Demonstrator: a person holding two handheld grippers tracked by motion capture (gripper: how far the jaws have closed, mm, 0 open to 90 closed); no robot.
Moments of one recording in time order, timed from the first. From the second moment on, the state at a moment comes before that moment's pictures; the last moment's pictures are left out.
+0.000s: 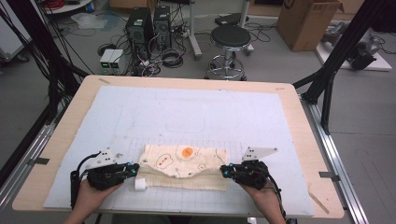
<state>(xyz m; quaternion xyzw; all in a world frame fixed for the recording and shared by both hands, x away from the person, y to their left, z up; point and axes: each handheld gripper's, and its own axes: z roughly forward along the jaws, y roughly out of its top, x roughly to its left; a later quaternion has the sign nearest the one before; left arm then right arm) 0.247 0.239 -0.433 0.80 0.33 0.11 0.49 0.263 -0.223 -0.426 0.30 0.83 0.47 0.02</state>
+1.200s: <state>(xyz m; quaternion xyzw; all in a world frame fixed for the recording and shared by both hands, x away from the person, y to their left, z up) 0.247 0.226 -0.439 0.83 0.30 0.07 0.46 0.246 -0.218 -0.423 0.25 0.86 0.45 0.02</state>
